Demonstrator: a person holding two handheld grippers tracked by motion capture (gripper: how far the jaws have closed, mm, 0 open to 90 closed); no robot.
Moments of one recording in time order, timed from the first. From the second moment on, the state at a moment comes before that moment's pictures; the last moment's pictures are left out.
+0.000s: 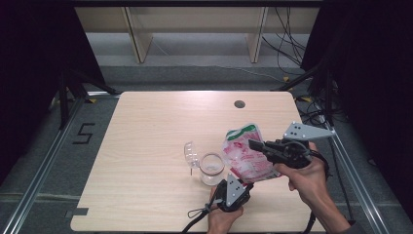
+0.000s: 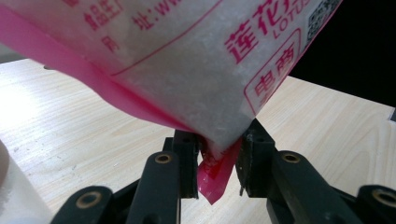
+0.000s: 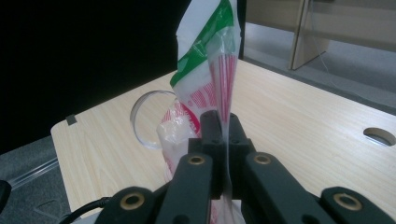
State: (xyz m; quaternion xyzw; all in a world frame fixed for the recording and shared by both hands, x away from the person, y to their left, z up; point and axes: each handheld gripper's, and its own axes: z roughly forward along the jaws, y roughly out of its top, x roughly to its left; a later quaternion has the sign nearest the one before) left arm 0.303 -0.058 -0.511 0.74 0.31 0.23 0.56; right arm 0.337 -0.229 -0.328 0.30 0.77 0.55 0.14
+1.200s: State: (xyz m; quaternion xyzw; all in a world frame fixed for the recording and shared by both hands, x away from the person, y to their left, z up) left arm 0.312 -0.064 -0.512 0.70 0.32 0.20 0.61; right arm 0.369 -0.182 -0.317 0.30 0.80 0.50 0.14
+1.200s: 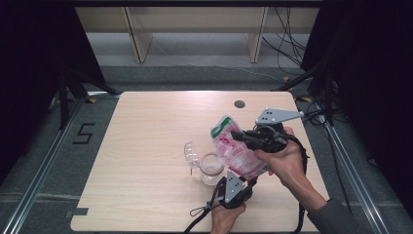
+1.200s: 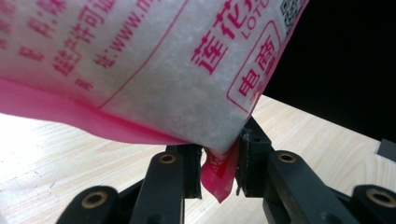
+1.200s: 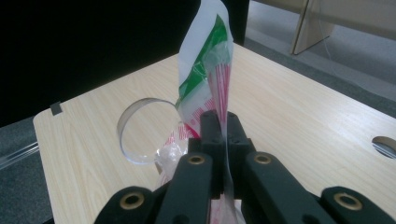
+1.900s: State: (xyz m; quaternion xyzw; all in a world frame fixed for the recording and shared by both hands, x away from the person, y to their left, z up) left arm 0.317 -0.068 -0.513 0.69 0.32 0.22 0.61; right arm 0.379 -0.164 -0.316 0.30 0.82 0.47 0.13
